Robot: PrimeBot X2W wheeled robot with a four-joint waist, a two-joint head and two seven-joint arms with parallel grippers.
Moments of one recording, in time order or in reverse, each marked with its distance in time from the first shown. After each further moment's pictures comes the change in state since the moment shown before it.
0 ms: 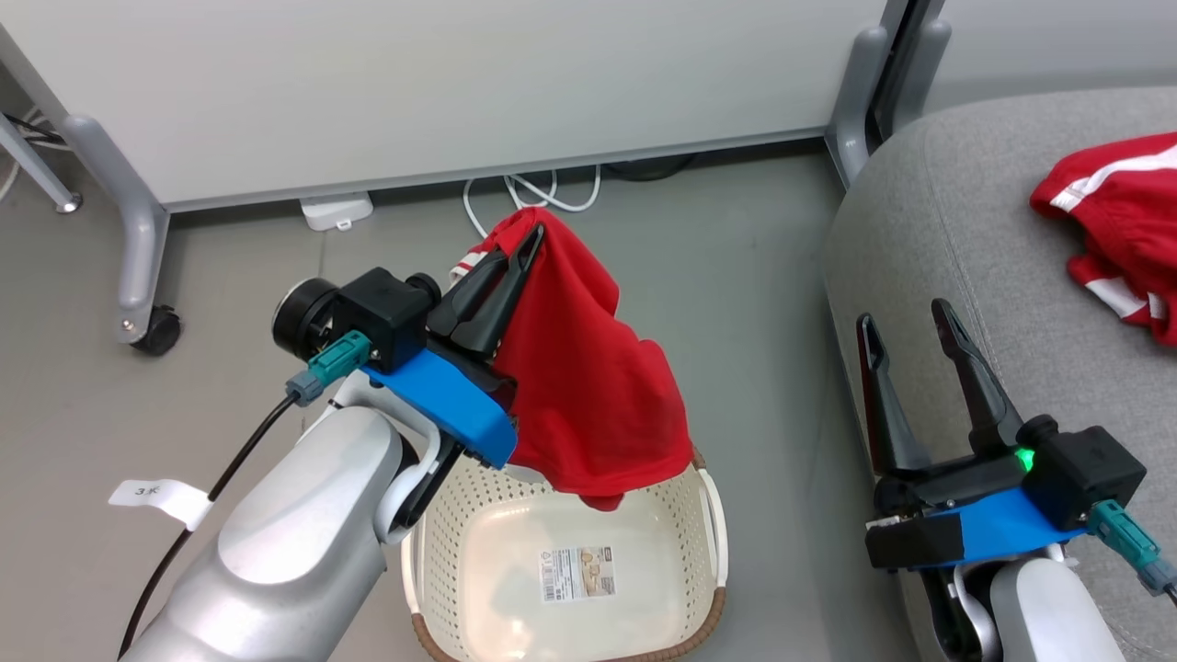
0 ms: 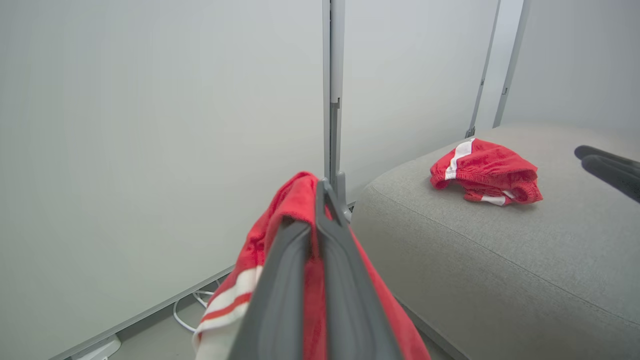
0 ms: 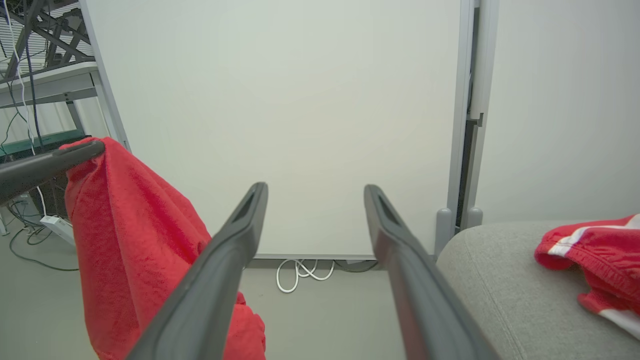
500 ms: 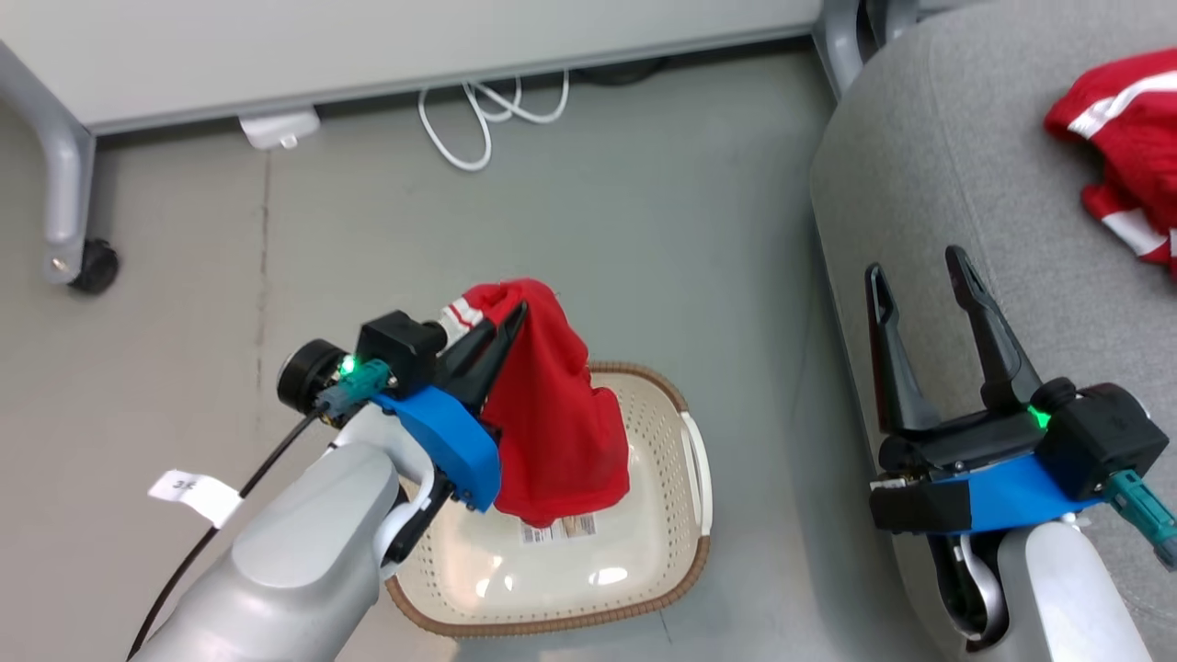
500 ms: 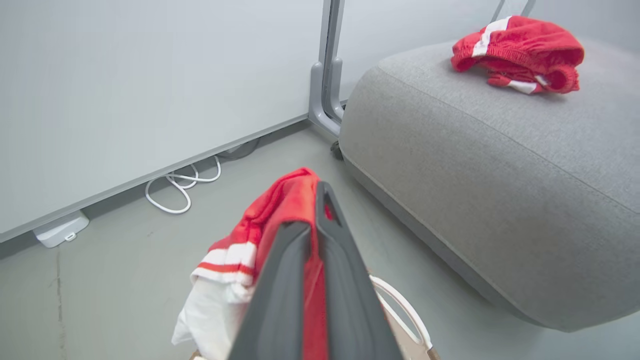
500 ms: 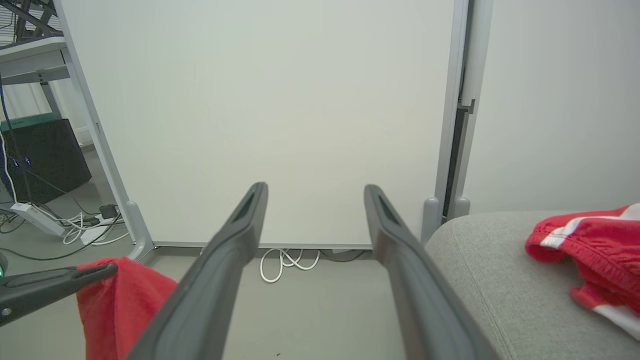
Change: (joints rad) left arm -0.037 0.004 -0.192 0.217 -0.132 0.000 0.000; right arm -0.060 0.000 -0.004 -0.036 -0.029 0.000 0.000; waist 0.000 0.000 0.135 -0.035
